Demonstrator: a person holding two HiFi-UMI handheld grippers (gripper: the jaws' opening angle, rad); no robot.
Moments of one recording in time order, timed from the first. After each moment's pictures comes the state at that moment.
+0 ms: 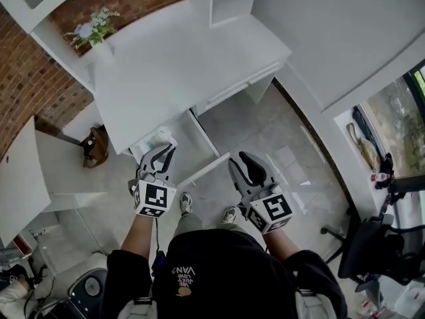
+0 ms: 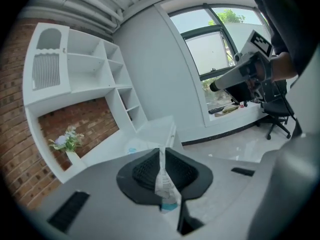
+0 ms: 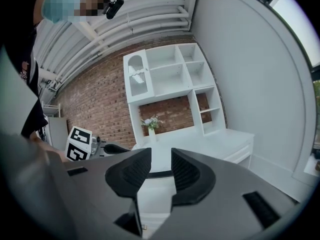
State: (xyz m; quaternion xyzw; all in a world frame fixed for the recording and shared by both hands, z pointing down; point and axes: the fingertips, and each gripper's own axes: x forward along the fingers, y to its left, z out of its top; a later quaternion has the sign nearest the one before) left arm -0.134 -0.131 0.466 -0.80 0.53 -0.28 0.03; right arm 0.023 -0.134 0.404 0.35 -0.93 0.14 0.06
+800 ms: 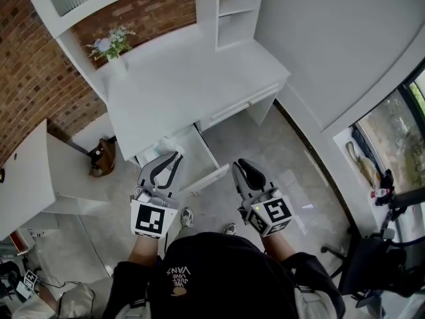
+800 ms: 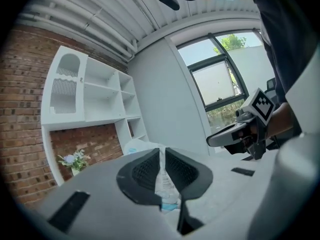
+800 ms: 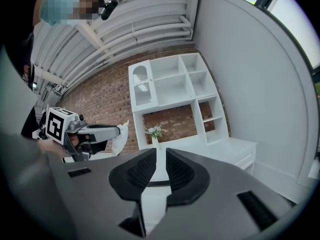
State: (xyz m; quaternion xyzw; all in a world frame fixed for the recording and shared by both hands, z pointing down) left arm -0.089 -0.083 0.310 -0.80 0.57 -0.14 0.09; right arm 0.041 -0.117 0.363 0.34 -0.94 0.11 0.02
